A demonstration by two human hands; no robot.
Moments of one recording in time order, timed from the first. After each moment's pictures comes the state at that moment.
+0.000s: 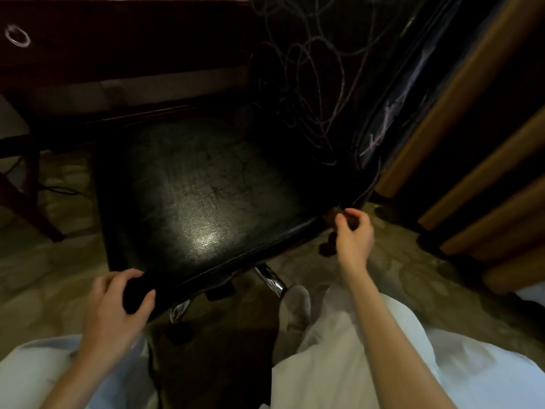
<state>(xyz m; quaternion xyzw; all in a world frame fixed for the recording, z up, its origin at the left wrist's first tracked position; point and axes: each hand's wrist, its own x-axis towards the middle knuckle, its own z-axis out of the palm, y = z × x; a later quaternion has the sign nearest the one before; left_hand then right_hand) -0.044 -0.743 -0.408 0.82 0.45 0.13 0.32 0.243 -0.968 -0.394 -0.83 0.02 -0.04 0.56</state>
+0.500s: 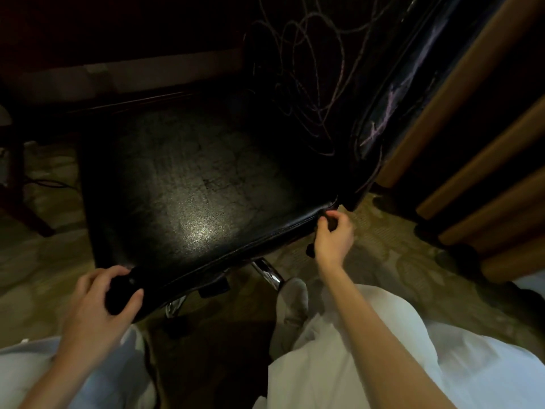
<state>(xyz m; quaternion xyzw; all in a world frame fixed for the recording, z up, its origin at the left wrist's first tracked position) -0.045 -0.730 -0.418 0.83 0.43 0.13 0.32 0.231 -0.944 -0.420 -0.84 0.04 -0.02 0.55</state>
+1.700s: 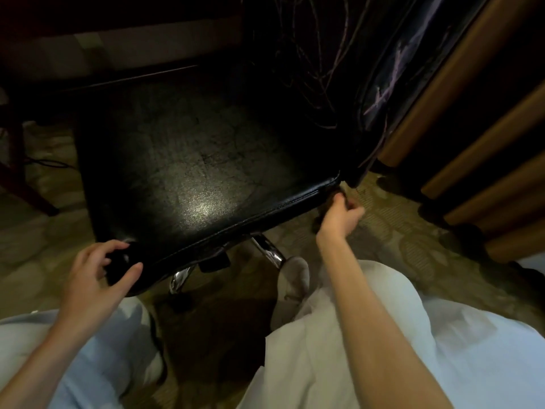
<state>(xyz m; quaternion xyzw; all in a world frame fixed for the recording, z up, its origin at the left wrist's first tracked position) -0.050 -0.728 -0.426 0.81 0.38 0.18 0.40 0.239 -0.945 -0.420 -0.65 0.26 0.01 0.72</state>
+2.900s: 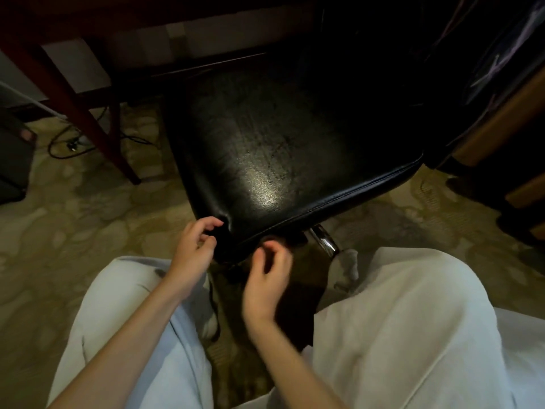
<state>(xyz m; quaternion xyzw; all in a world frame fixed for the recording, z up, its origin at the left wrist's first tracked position) -0.054 -0.745 -0.427 0.74 0.42 0.17 0.50 -0.014 -0.854 -0.460 -0.75 -0.04 0.09 0.65</state>
